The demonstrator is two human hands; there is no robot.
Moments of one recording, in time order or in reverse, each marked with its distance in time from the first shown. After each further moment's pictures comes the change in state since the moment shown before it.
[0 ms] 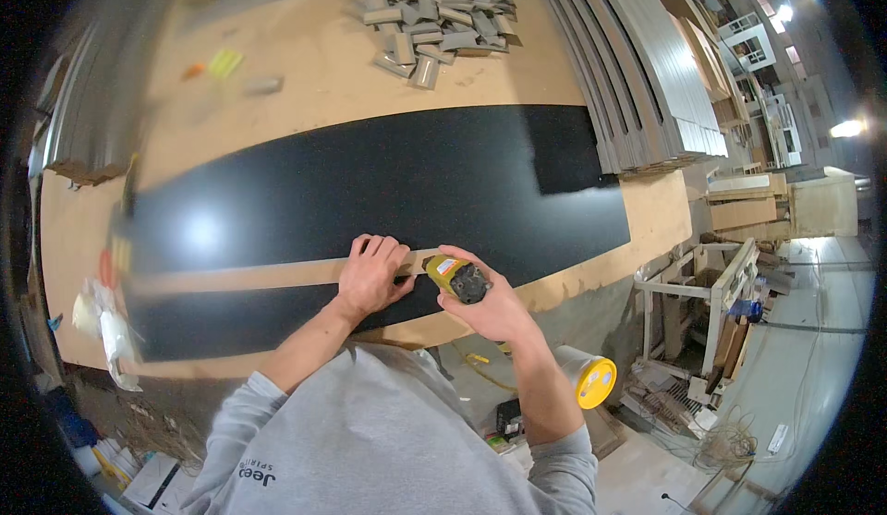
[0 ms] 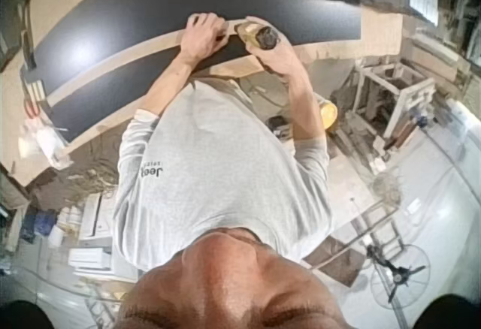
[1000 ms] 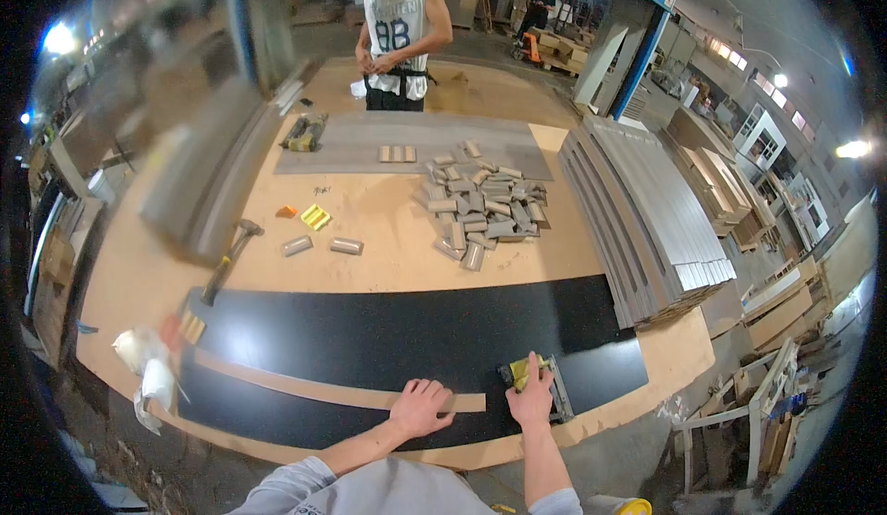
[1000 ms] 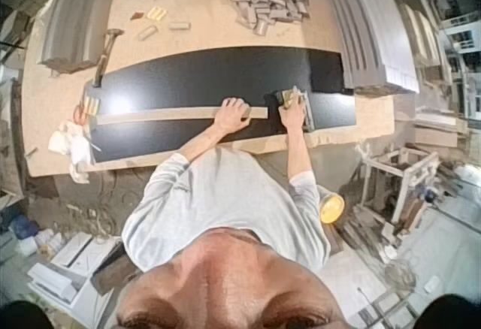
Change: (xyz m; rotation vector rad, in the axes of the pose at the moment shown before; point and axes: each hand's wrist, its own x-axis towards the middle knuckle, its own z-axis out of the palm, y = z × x) left_hand -0.004 0.008 -0.003 0.098 -0.066 -0.047; right_hand 0.085 0.080 -0.039 -0.696 0.699 -0.146
